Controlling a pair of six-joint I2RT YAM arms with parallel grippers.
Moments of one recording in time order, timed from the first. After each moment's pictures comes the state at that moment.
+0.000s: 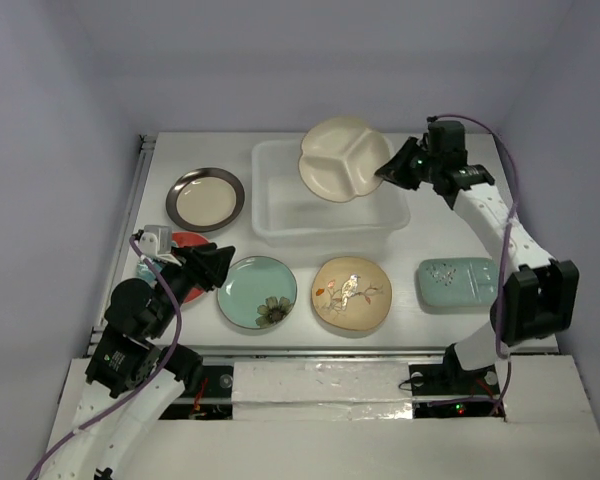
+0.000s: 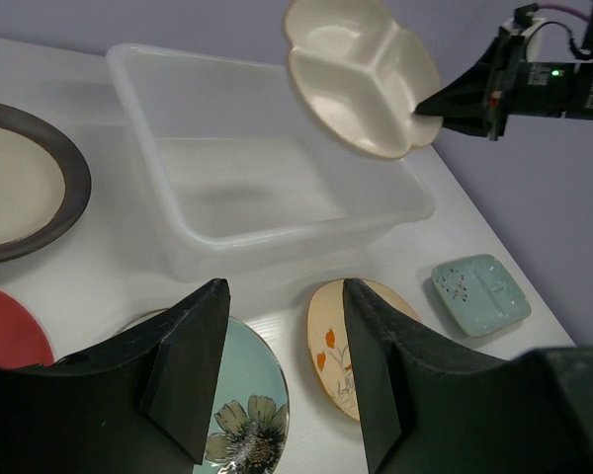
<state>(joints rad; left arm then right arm) -0.48 0.29 0.67 -0.38 -0.02 -0.45 0.18 1.50 1.38 -0.40 -0.29 0.74</state>
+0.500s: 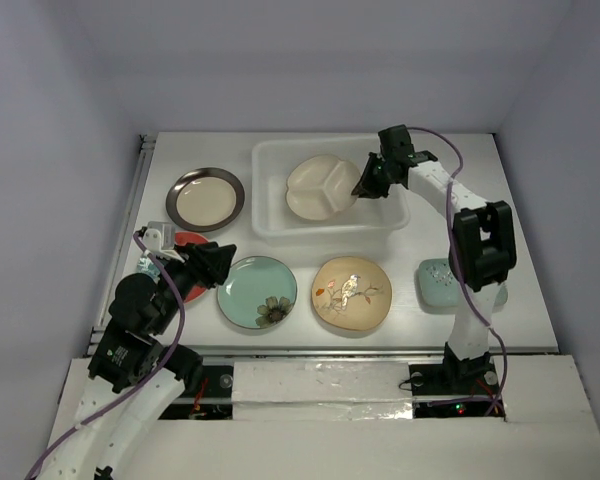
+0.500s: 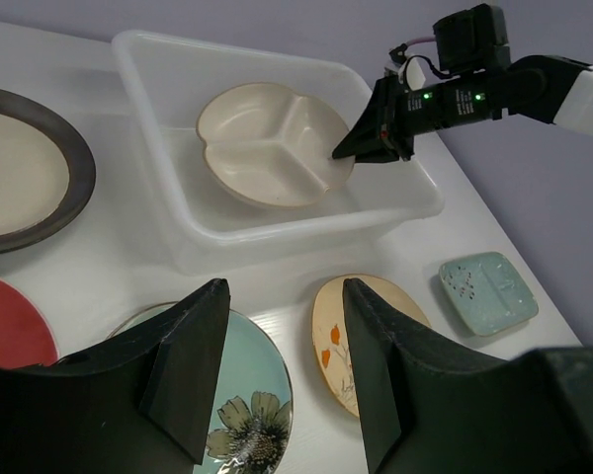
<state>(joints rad) -0.47 0.32 0.67 -0.39 -0.02 -0.46 0.28 1.98 1.64 -0.54 -0.22 0.68</state>
